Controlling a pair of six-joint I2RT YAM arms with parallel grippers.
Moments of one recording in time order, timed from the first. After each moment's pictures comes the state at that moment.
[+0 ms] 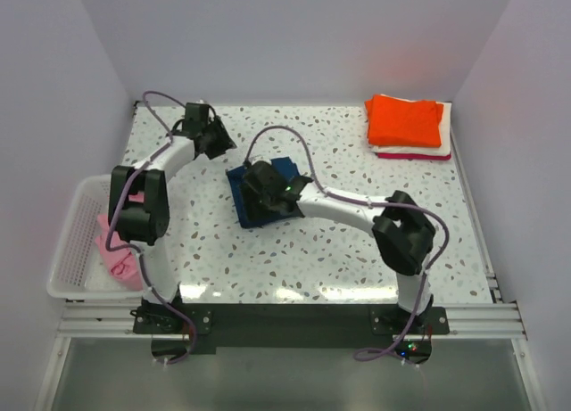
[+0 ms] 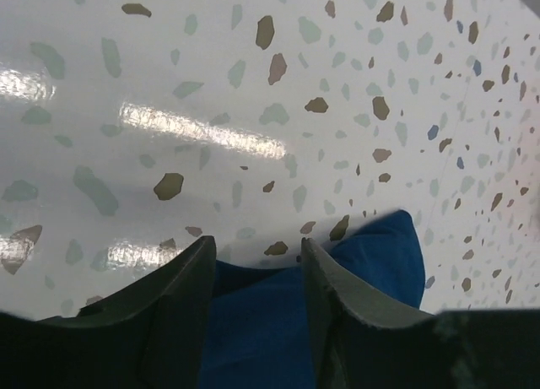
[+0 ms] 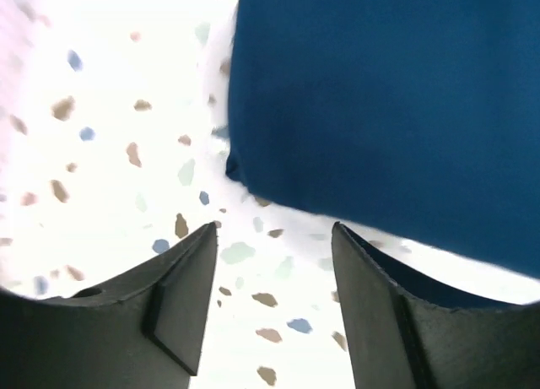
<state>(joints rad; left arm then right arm) -0.13 1.99 1.45 -0.27 0.13 -0.62 0.99 1.98 1.51 -0.45 0.17 0.54</state>
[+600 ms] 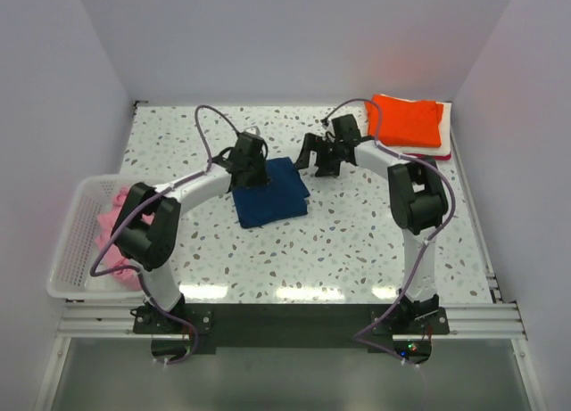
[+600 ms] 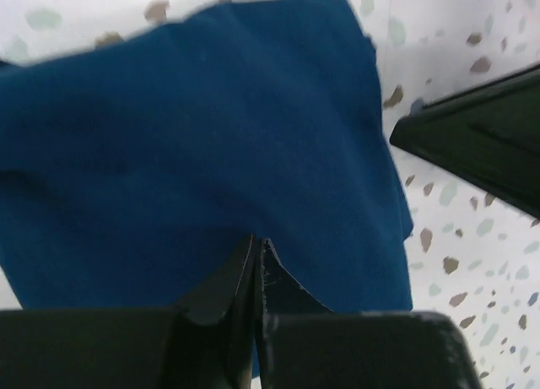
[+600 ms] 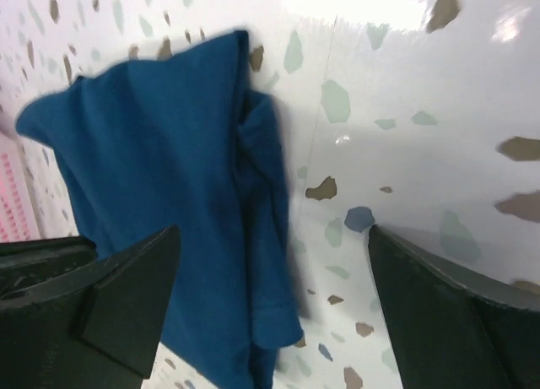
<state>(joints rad) -0.49 1.79 1.22 -0.27 -0.09 -0.64 0.34 2.11 1.53 -0.29 -0.43 0.49</state>
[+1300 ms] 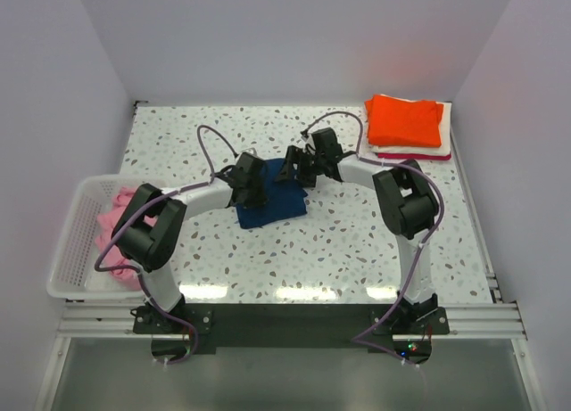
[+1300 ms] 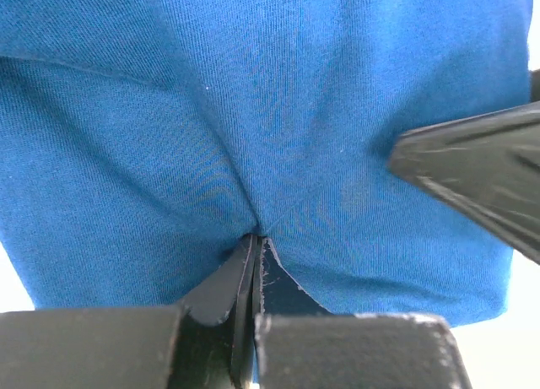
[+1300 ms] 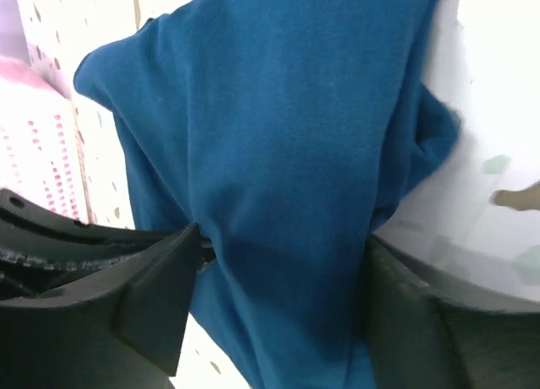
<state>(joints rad) -0.53 1.78 1.03 -0.21 -0.10 -0.70 0.46 2.14 1.42 -0.07 -0.51 0.63</state>
